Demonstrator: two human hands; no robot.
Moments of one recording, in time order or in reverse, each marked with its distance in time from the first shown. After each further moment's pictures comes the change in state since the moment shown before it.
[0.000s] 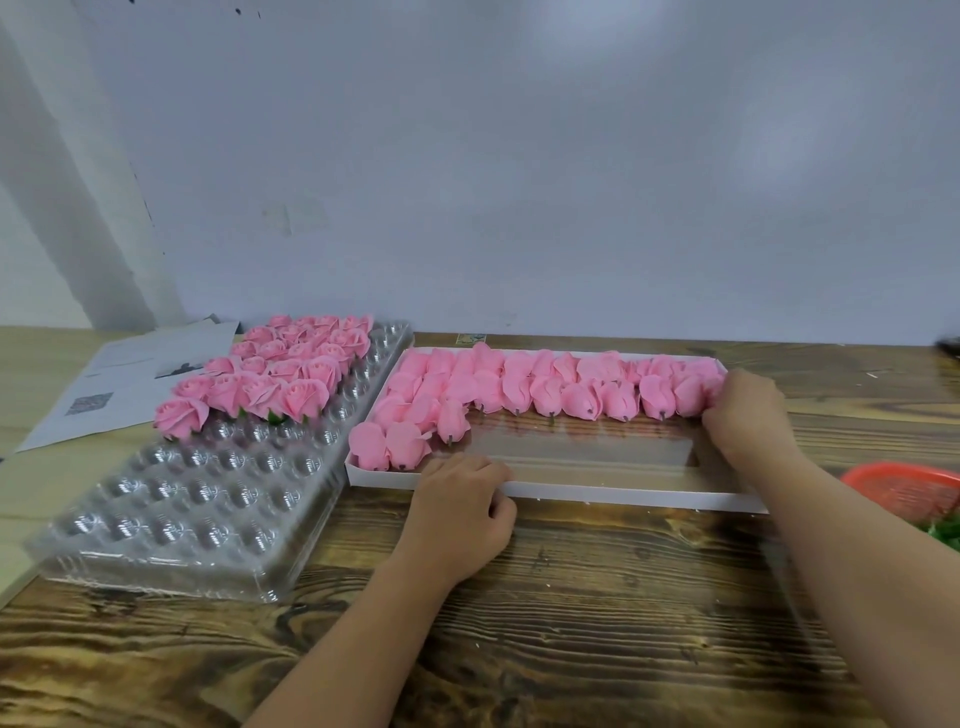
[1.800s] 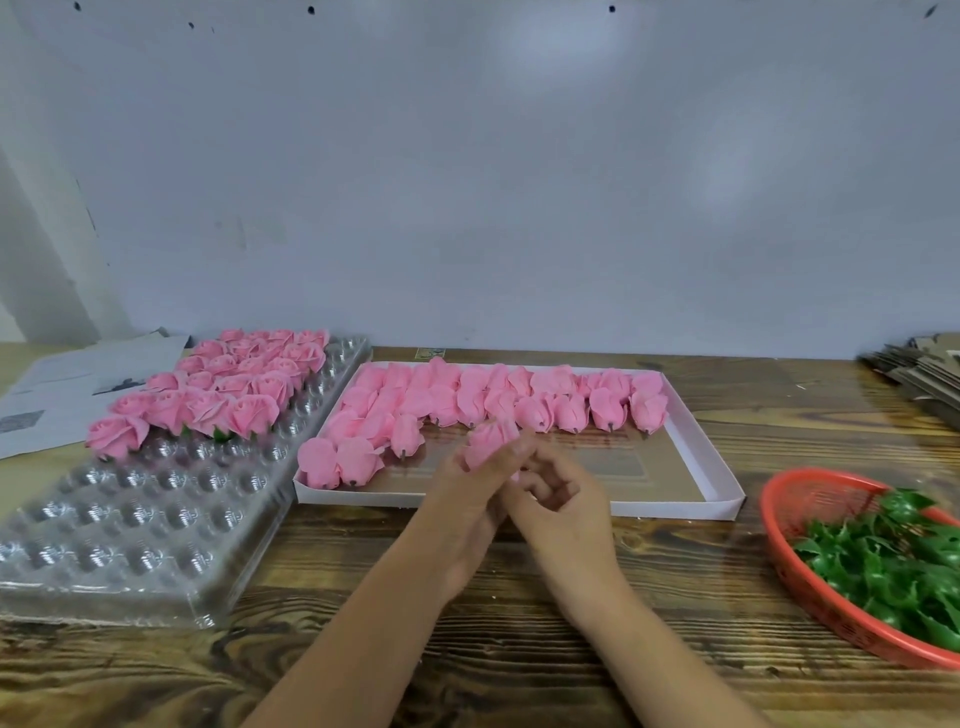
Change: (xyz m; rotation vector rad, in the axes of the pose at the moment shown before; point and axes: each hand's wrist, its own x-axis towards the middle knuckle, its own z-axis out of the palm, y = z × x) left_hand 0.026 0.070 -0.017 -1.691 -0.202 -0.445; right_hand -0.179 -0.093 -0.004 1.345 -0.261 -0.292
